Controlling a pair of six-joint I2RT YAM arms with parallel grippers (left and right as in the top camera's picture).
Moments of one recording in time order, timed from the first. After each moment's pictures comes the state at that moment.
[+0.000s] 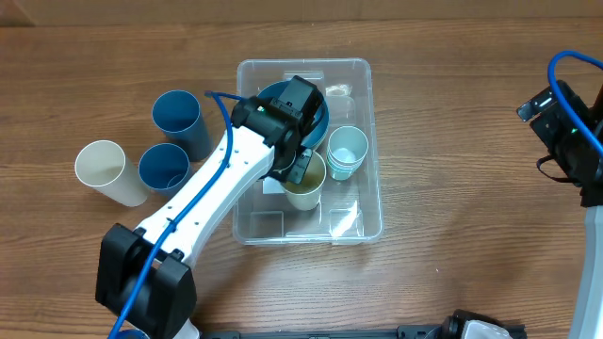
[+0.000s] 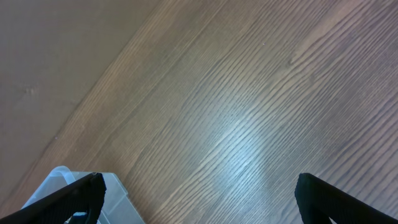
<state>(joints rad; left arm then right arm) -0.57 1.80 1.56 -1.16 -0.07 -0.18 -0.28 1.28 1.55 -1.12 0.06 0.62</state>
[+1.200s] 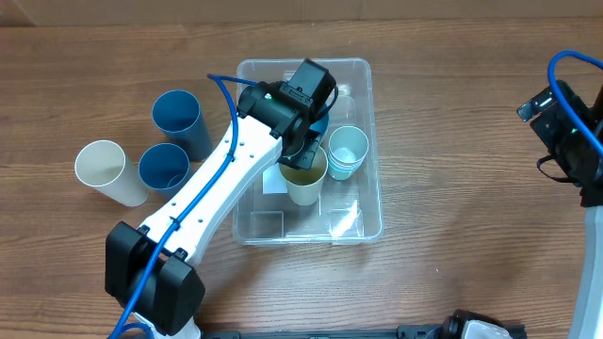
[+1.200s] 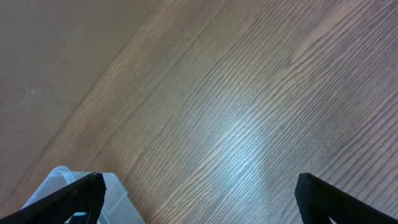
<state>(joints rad) -0.59 1.84 1.72 -1.22 -0.13 -0.24 -0.28 1.28 1.55 -1.12 0.06 0.62</state>
